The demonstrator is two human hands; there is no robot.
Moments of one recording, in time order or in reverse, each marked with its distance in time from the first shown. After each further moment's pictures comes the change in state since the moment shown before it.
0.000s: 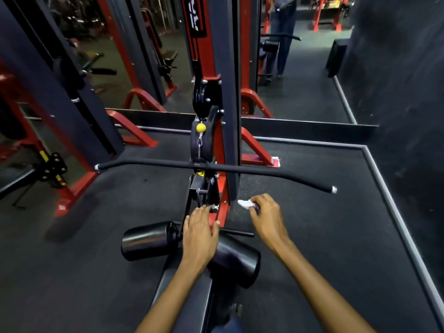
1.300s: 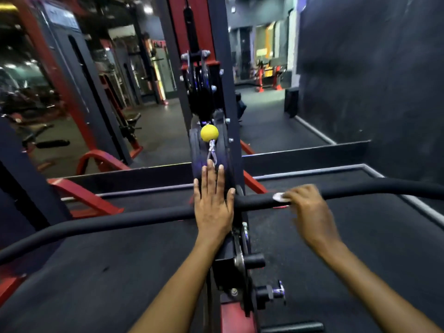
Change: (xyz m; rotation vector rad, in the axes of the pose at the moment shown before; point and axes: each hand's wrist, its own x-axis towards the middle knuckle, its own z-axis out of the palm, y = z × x) left_hand 0.372 -0.192 0.230 -0.013 0.593 0.594; right_hand 0.238 0.151 0.270 -0.374 0.564 -0.313
